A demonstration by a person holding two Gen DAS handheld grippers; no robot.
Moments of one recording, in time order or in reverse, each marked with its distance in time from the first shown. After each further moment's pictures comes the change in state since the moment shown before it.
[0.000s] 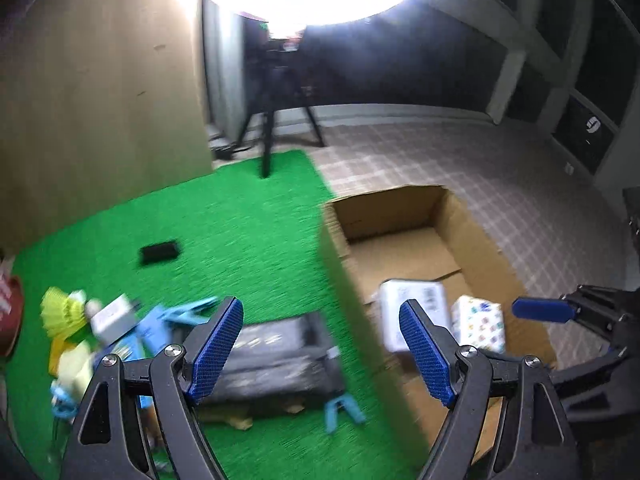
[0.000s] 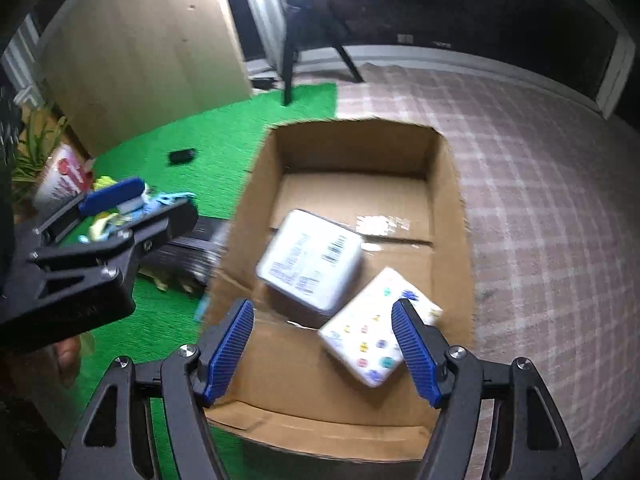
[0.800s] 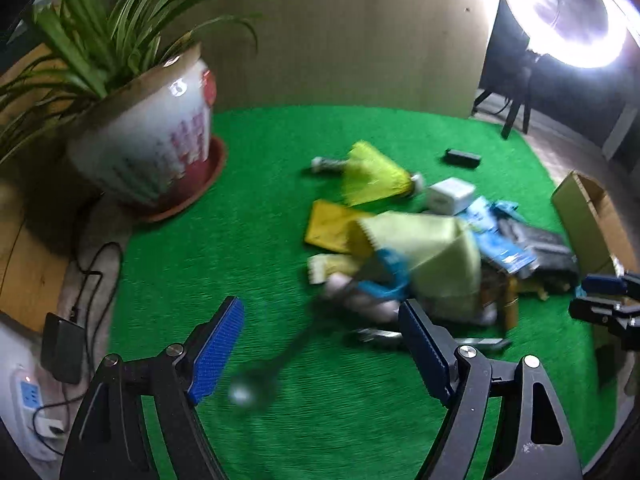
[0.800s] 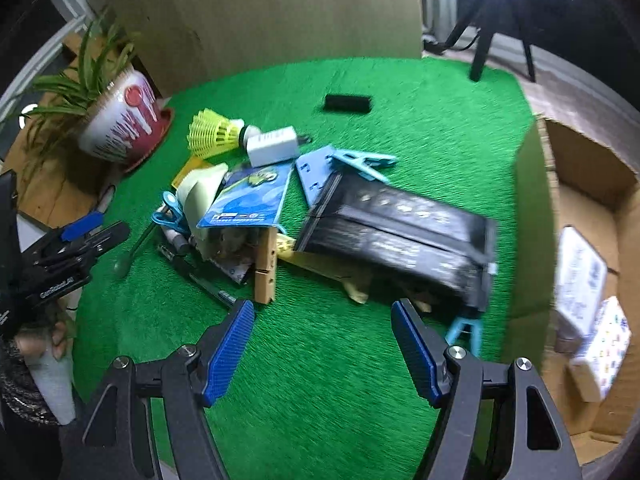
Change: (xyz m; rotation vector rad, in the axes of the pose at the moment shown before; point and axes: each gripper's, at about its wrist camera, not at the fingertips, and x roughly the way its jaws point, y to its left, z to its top) left arm -0.091 0.280 -0.129 -0.238 0.101 0.268; right arm 0.074 0.184 0.002 -0.138 0.122 0.155
